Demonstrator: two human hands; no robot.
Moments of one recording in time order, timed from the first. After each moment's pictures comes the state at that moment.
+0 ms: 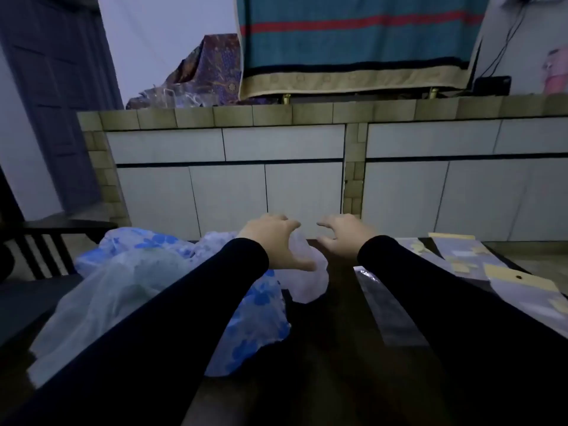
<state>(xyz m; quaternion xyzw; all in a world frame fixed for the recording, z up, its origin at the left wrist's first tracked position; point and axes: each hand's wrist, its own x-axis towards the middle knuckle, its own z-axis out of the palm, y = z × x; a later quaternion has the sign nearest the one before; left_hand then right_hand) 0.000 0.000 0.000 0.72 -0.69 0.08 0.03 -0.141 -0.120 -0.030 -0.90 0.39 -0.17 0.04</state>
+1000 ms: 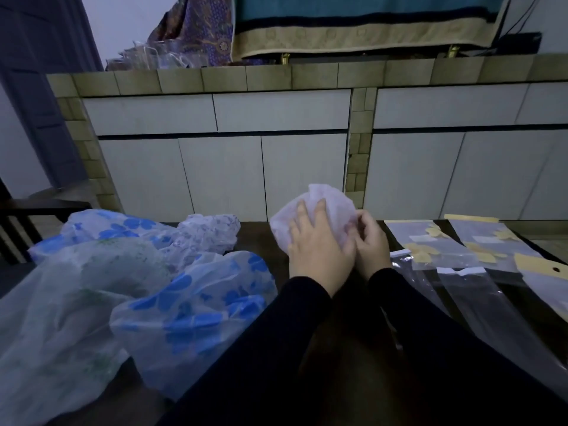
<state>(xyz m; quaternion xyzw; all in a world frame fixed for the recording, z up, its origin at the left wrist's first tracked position) -0.064 -0.055 -0.073 0.74 -0.57 -0.03 0.36 -0.143 -0.147 -0.115 -0.70 0.35 -0.54 0.33</state>
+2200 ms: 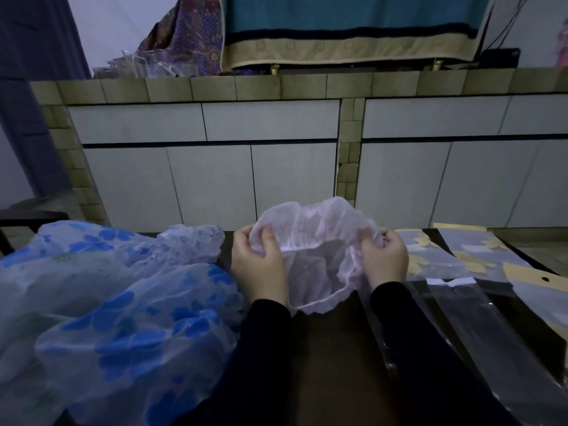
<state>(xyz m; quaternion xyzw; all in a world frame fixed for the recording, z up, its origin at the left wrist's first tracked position) -0.031 -0.068 -0.101 0.61 -0.27 -0.03 0.74 -0.159 -0.148 -0.106 -0.50 0.55 -0.58 0.34</state>
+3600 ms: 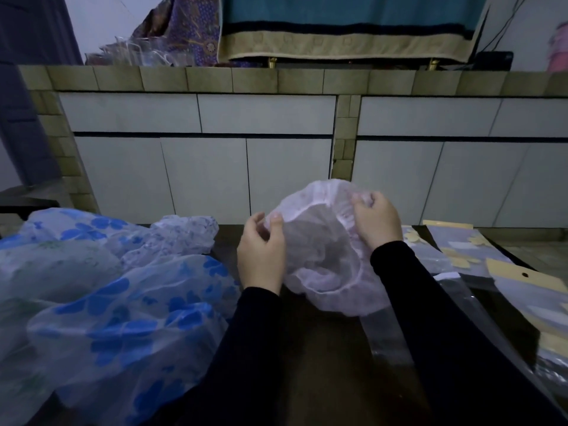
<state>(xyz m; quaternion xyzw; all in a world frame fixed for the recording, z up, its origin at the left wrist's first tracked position) -0.031 -0.064 -0.091 0.65 -0.34 -0.13 0.66 -0.167 -0.154 -0.051 -0.65 0.53 -0.49 0.24</state>
